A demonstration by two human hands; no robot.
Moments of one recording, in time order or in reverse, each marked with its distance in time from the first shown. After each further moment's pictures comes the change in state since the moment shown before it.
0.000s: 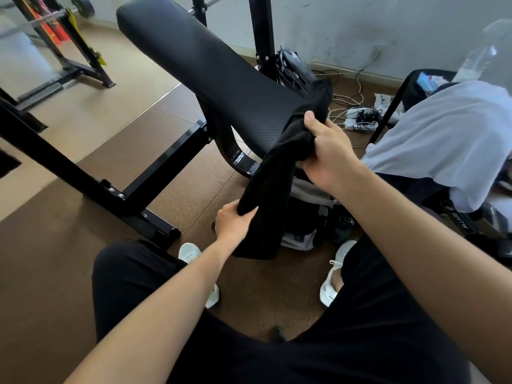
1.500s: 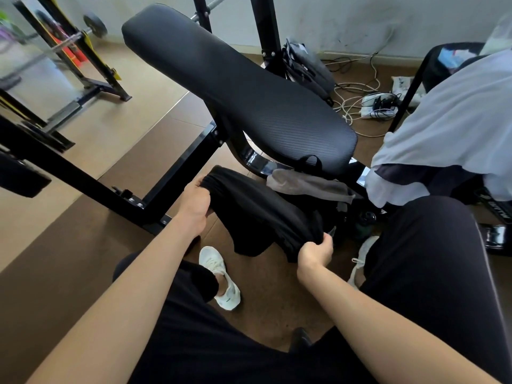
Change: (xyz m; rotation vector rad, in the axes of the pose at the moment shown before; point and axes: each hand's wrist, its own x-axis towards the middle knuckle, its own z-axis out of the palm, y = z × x) left_hand 0.036 0.036 -0.103 -0.482 -0.052 -0.212; right_hand -0.018 0.225 -0.110 -0.337 0.752 0.280
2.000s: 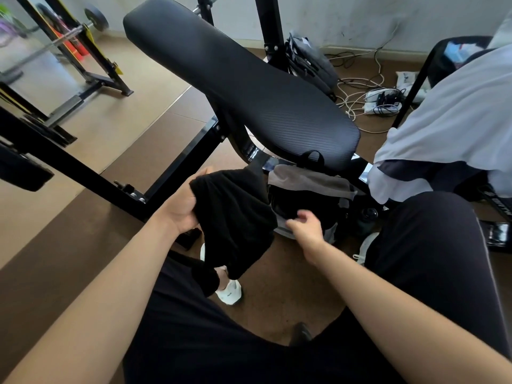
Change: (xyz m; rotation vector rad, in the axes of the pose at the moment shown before) left_hand -0.030 0.018 -0.030 -0.060 -0.568 0.085; right_hand 0.007 -0.033 0.012 -0.392 -0.428 -0.160
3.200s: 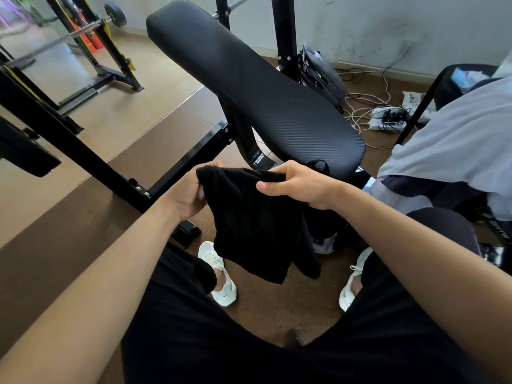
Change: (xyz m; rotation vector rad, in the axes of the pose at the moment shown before) left_hand -0.001 0.018 -0.012 -0.003 0.011 0.057; right_hand -0.065 -0.159 -0.025 -0.295 -0.833 -0.521
